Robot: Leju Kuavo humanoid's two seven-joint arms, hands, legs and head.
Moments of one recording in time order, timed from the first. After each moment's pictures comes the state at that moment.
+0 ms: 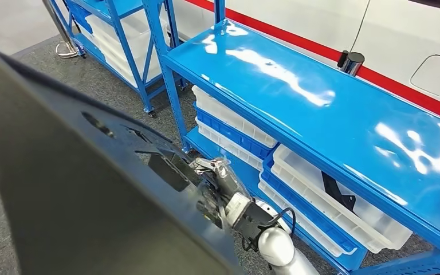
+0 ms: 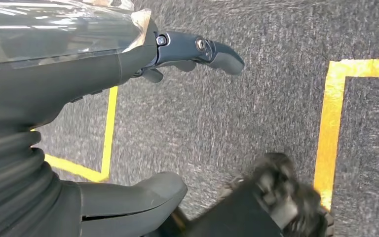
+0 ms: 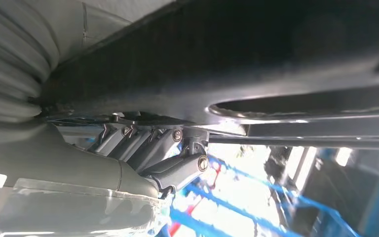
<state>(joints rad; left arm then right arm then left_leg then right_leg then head) -0.07 -0.06 -0.27 -0.19 -0.63 0.10 -0.14 -0.13 0.04 0.55 -1.38 0.17 0.11 -0.36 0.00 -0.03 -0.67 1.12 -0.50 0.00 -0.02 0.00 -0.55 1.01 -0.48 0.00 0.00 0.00</state>
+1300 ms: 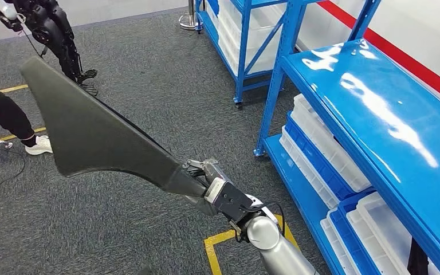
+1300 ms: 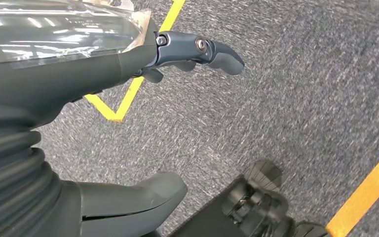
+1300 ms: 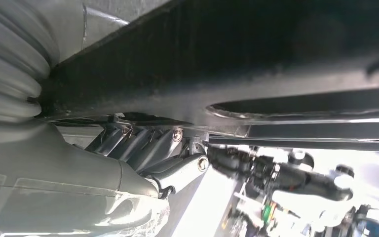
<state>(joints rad) -0.11 -0.05 -0.25 -0.20 -0.66 0.08 -0.14 -0.22 0.06 0.56 -1.15 0.13 0.13 -0.36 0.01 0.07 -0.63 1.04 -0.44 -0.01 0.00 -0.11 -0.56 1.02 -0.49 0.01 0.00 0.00</state>
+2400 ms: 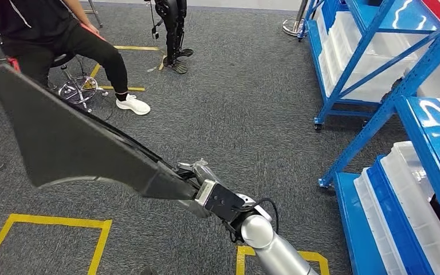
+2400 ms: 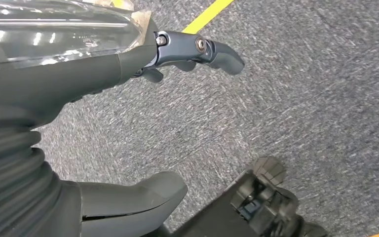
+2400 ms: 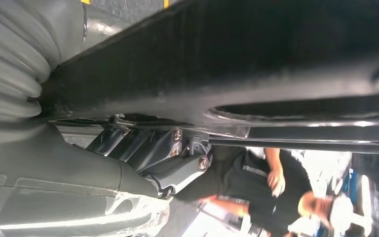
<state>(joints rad) -0.08 -0.05 -0.23 -0.20 -0.66 0.10 -0.16 -0.26 0.07 0.61 -1.11 0.12 0.16 -0.36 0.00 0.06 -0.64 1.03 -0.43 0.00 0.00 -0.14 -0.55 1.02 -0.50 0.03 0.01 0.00</state>
